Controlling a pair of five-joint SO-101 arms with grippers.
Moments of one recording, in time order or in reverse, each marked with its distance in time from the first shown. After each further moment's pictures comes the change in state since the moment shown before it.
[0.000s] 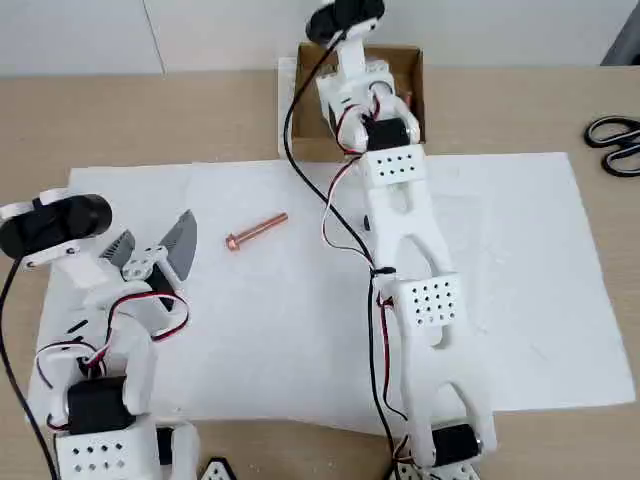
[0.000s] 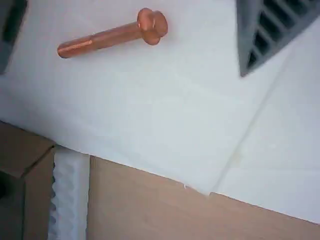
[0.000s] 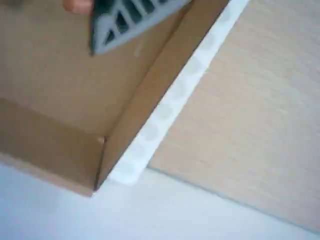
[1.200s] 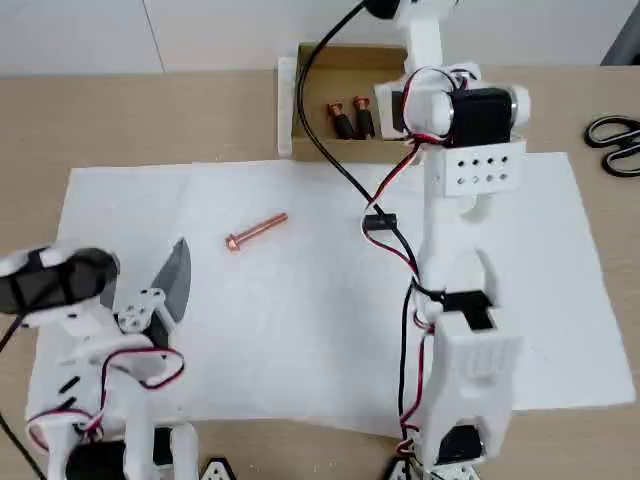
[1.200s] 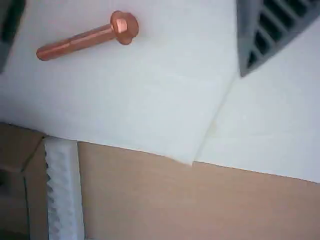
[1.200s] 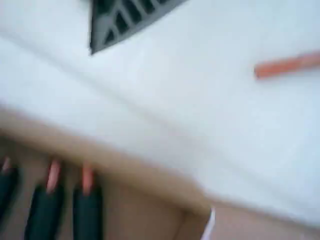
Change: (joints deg) left arm -1.8 -22.8 1.8 12.8 -8.4; right arm 5.1 -40.1 15.4 49.8 0.0
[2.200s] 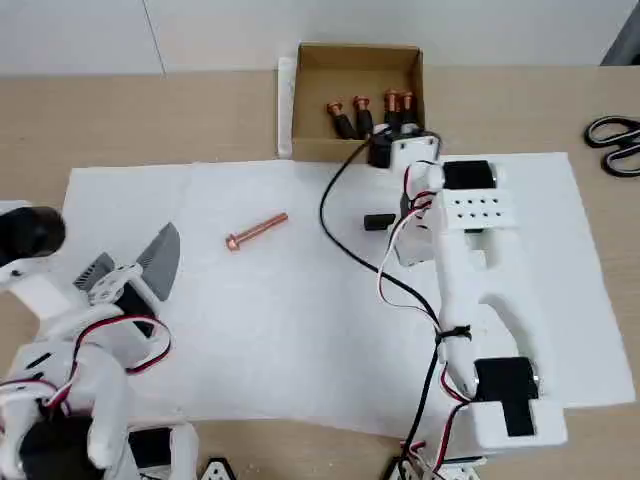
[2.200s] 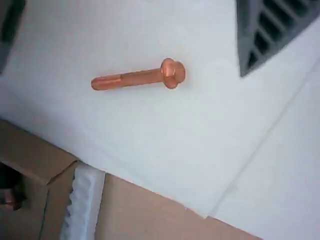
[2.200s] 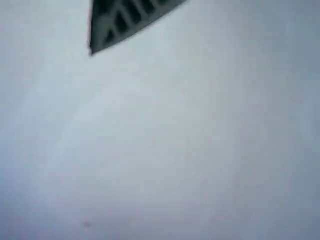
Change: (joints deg) left arm 0.0 24.4 -27.0 13.6 13.8; right arm 3.3 -23.5 71.2 -14.9 11.4
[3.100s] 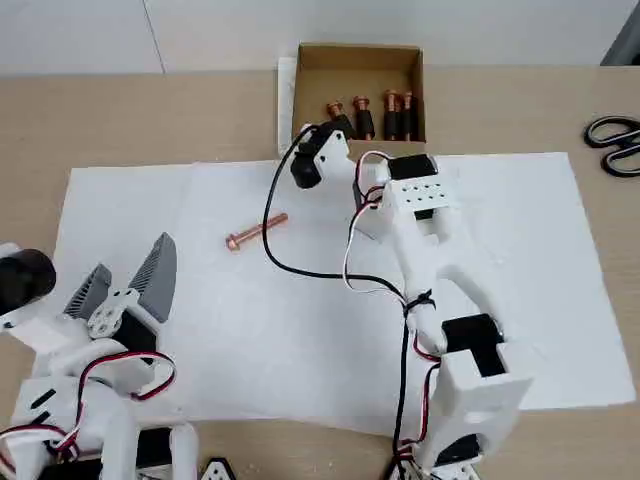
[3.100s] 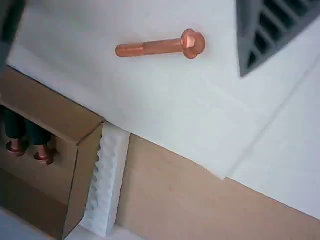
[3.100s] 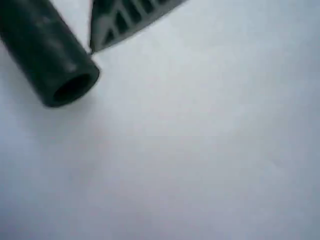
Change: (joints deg) left arm -0.4 -12.0 6.6 -1.4 2.5; right arm -7.6 14.8 -6.9 -21.3 28.7
